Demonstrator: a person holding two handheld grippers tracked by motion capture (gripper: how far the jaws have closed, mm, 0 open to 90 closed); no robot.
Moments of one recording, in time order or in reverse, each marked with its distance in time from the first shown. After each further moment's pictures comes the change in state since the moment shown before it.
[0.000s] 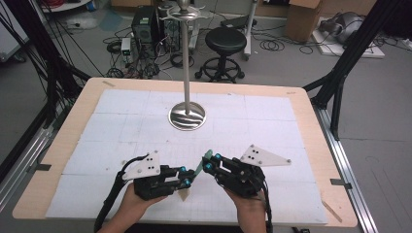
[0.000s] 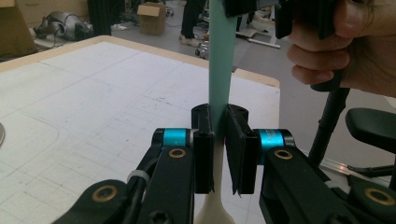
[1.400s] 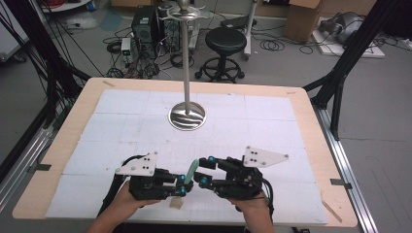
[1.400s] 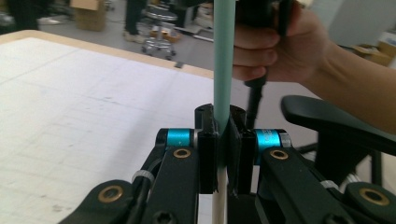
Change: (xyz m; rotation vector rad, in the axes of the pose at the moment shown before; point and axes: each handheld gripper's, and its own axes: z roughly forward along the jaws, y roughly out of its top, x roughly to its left) left arm 0.010 0.002 -0.009 0.005 -0.212 -0.017; right arm -0.012 -0.006 -0.001 -0.063 0.327 -0.033
